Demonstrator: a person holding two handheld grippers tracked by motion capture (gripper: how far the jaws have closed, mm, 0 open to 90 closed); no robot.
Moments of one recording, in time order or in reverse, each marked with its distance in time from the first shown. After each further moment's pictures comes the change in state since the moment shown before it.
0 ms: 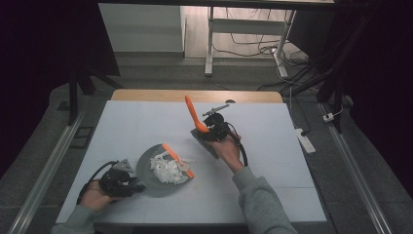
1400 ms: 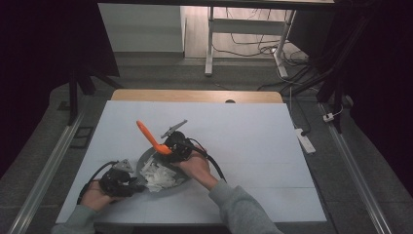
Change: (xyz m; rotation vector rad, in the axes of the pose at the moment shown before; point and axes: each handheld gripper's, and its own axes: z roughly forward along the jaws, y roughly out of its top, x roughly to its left) left arm 0.000 0.000 0.001 -0.001 -0.003 -0.004; right arm 0.119 0.011 0.032 0.054 0.237 -0.208
